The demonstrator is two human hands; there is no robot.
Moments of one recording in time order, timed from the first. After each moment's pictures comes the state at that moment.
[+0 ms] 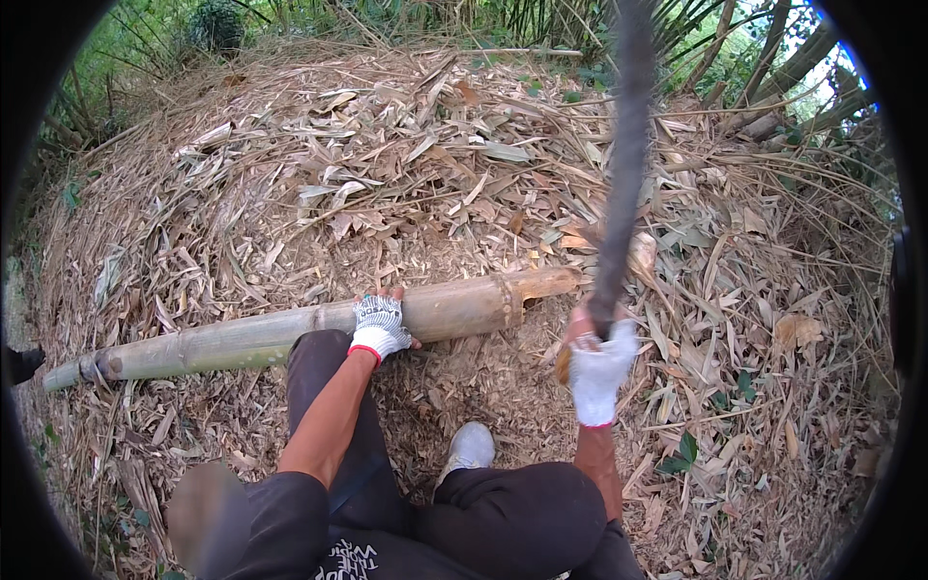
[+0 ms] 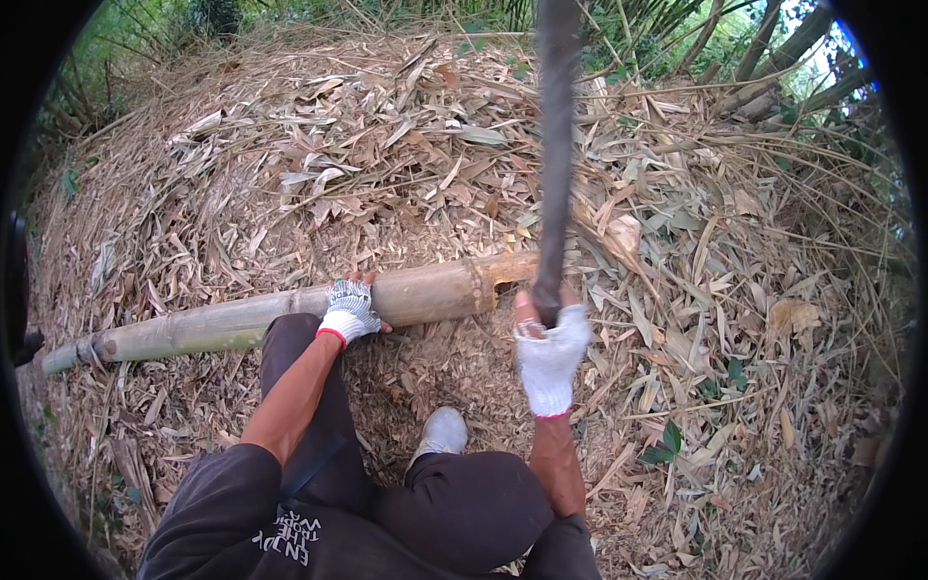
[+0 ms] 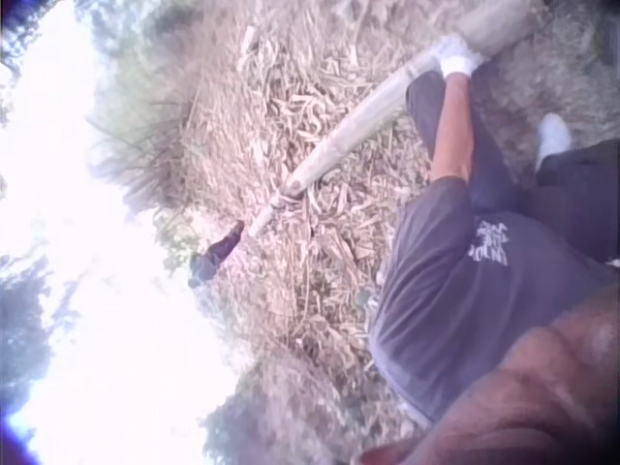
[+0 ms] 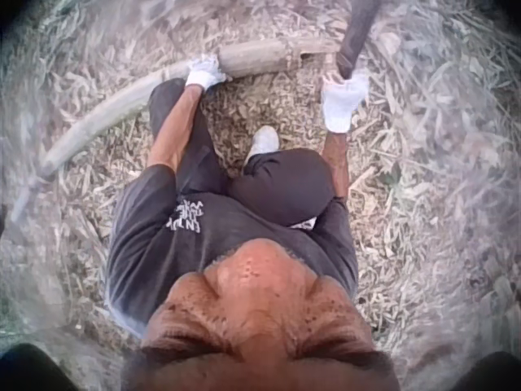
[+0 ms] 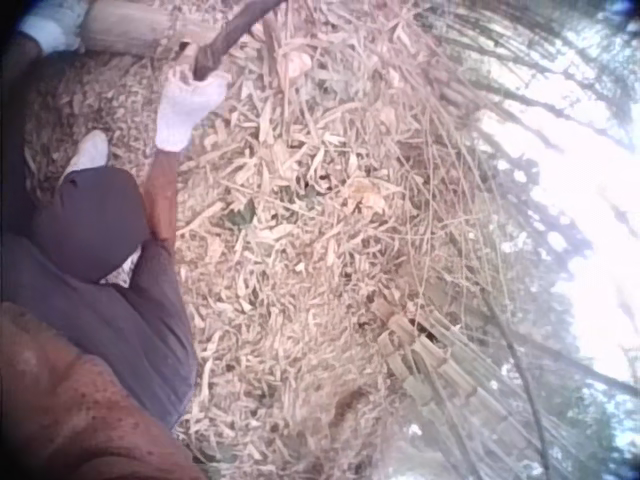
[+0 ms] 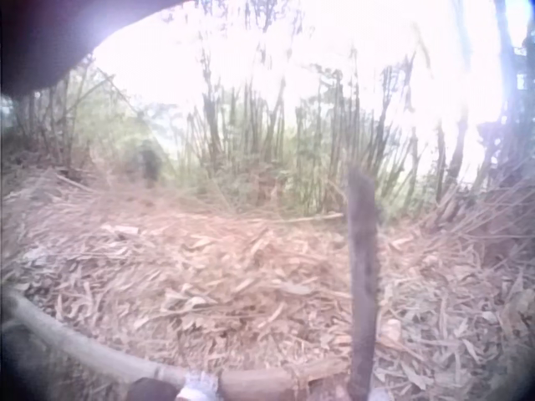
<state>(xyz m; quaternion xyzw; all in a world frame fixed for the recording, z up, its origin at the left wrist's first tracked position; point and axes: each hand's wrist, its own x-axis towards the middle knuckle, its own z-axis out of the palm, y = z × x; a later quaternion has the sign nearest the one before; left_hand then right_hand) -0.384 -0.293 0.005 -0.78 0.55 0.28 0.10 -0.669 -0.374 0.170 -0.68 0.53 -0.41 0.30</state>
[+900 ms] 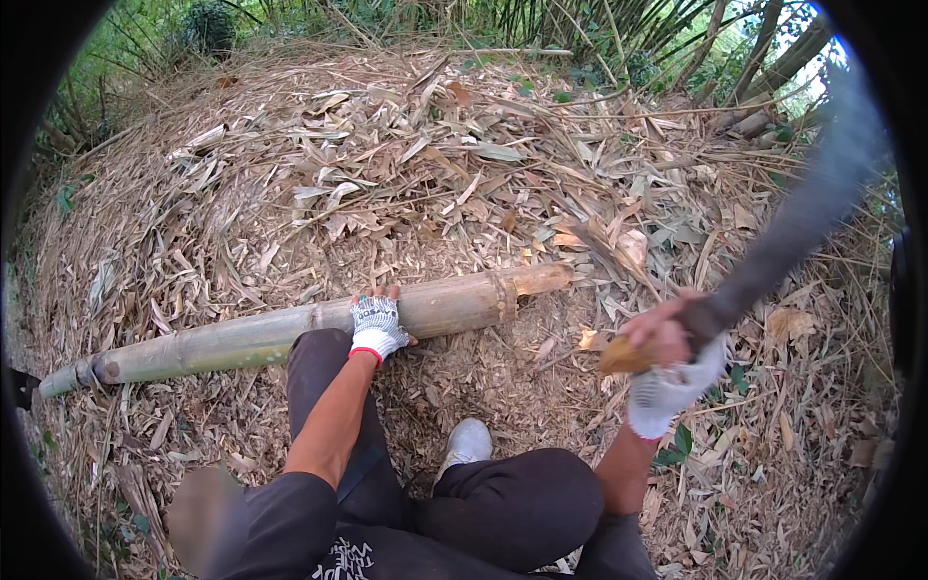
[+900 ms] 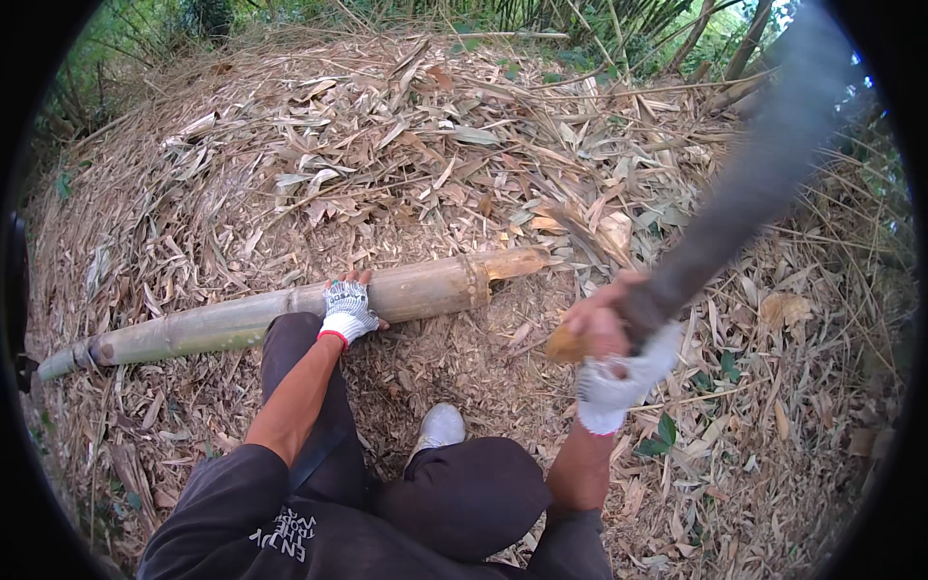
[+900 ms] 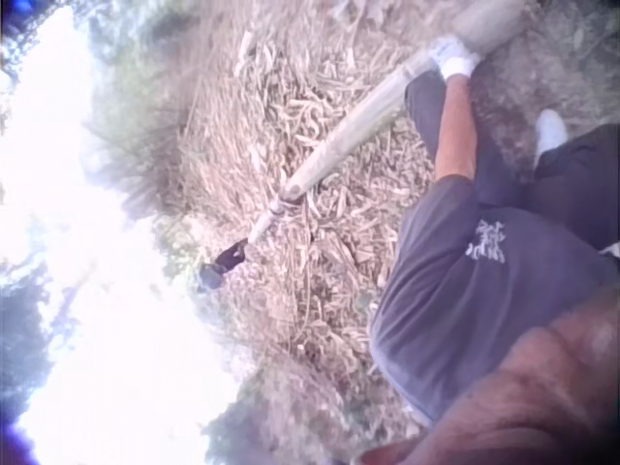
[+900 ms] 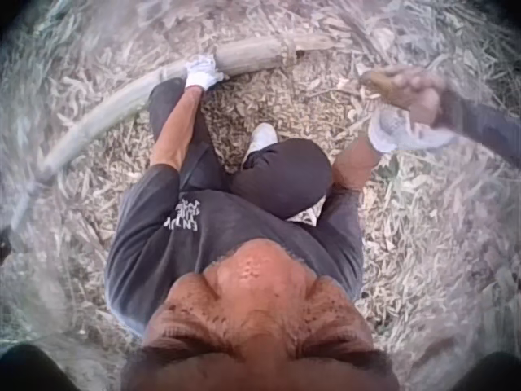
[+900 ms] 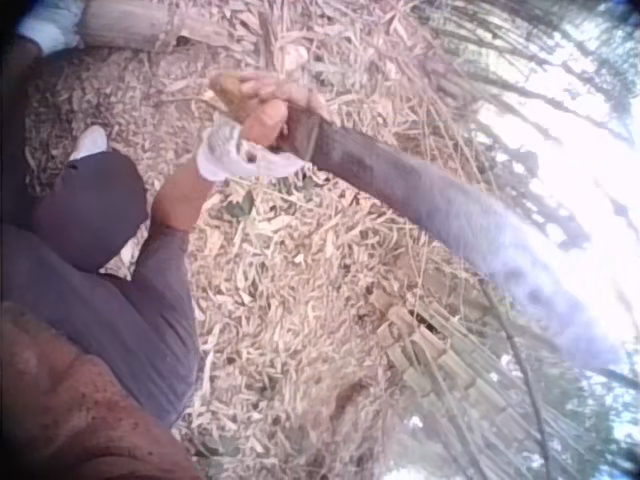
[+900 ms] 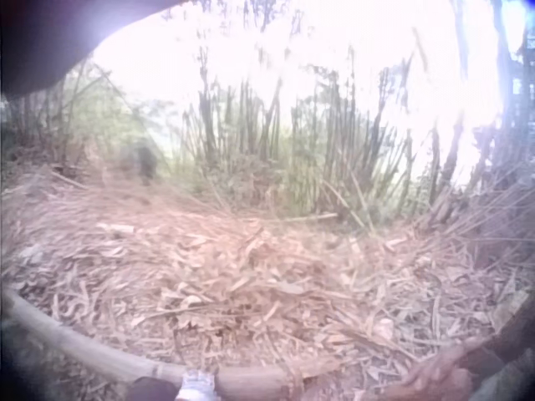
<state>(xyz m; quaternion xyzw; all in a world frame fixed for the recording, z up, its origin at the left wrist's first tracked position) -0.389 -0.285 0.003 -0.80 0.54 0.24 0.06 -0.724 -0.416 0.254 -0.71 0.22 -0.38 0.55</state>
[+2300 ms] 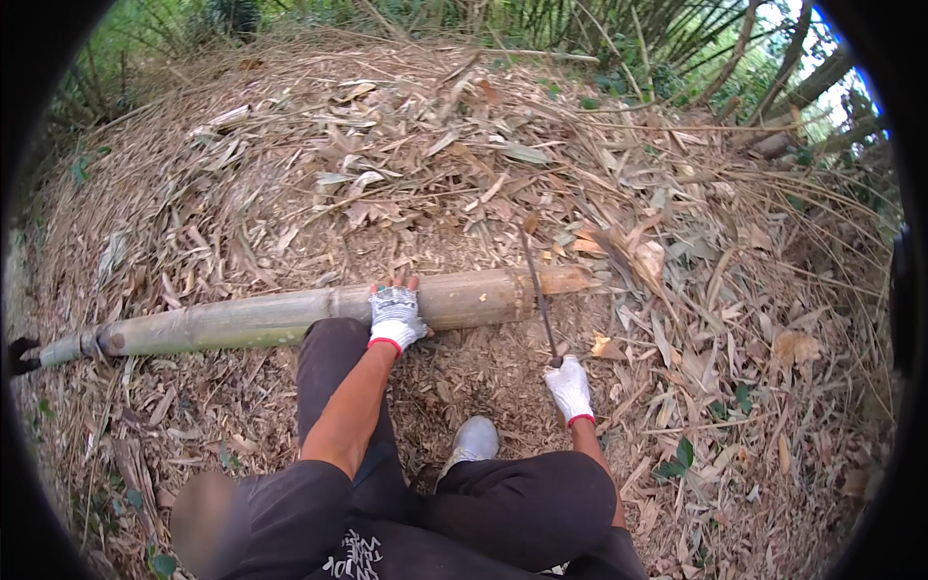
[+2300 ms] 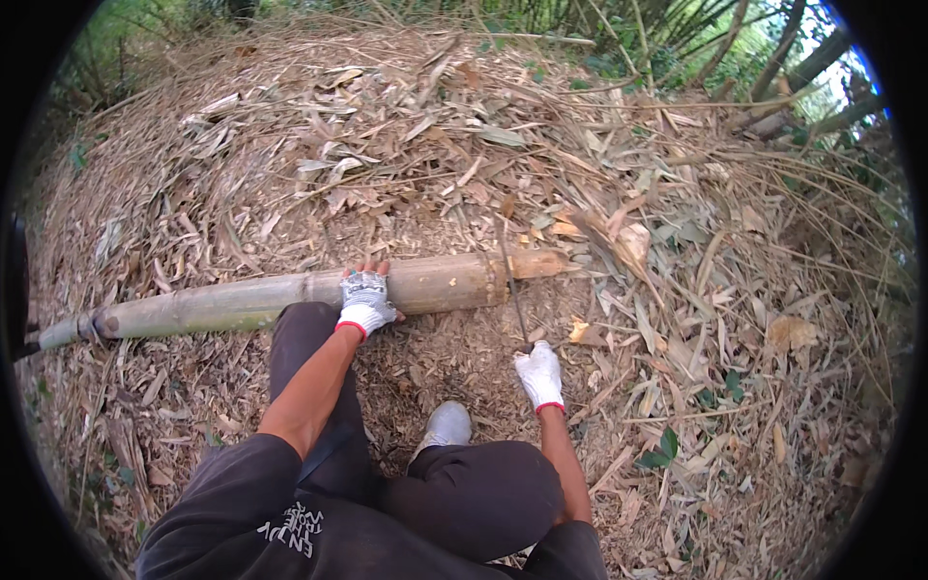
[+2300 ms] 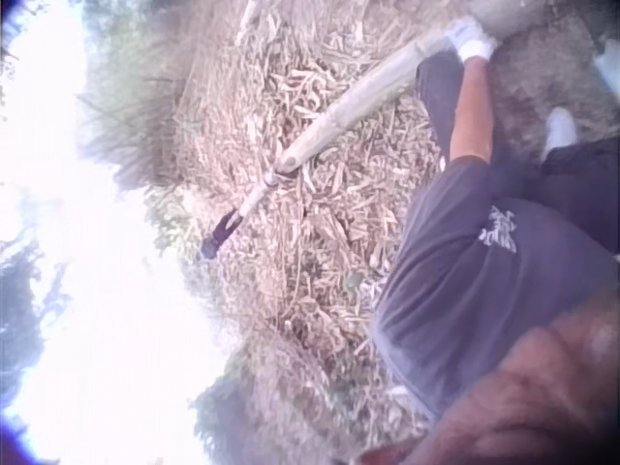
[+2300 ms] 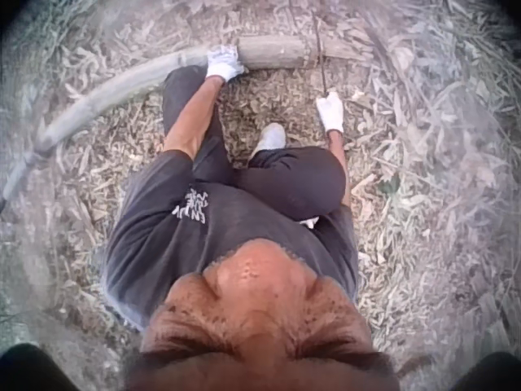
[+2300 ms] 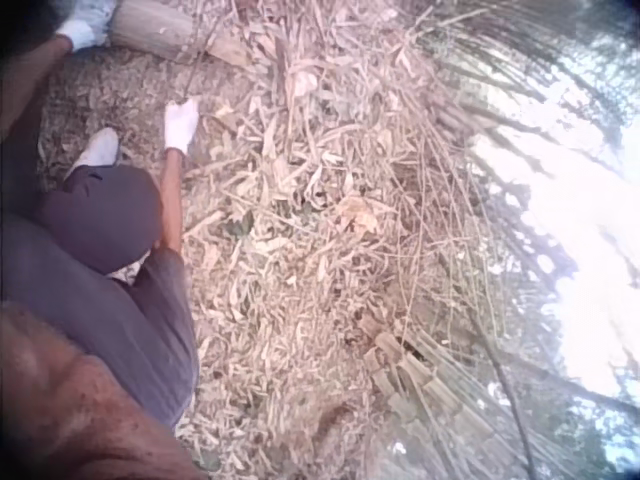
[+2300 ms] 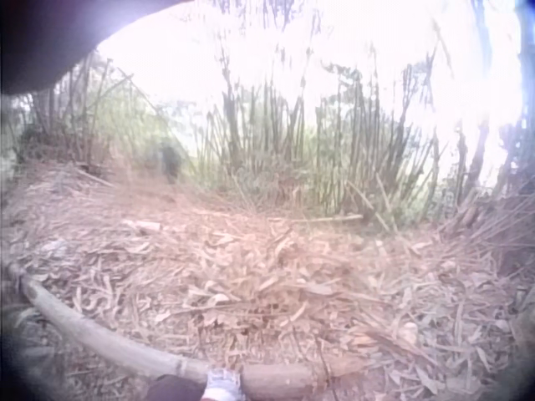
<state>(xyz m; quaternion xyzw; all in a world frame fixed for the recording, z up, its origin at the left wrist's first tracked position) -0.392 -0.286 -0.003 -0.81 0.53 0.23 0.05 -0.747 -0.342 0.003 -0.67 0.68 0.06 0.29</state>
